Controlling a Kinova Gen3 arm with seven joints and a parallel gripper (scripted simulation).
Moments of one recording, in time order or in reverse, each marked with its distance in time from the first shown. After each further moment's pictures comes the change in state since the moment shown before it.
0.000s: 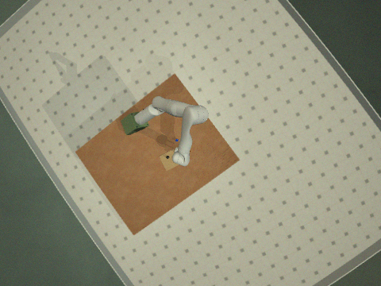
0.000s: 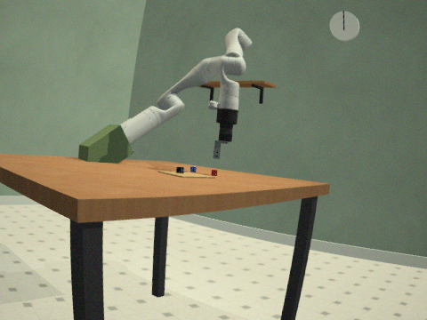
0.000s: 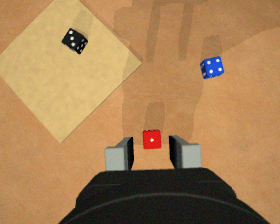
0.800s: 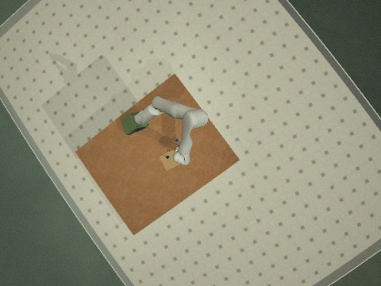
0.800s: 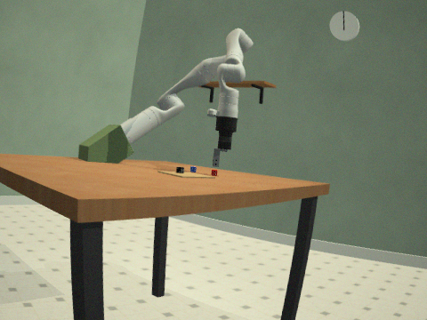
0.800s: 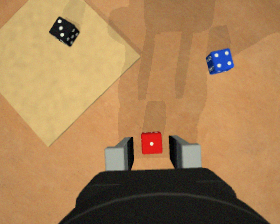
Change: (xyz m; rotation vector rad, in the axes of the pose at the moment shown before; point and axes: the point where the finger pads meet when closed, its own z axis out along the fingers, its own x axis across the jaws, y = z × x) arm 0.001 0.000 0.029 0.001 0.002 0.000
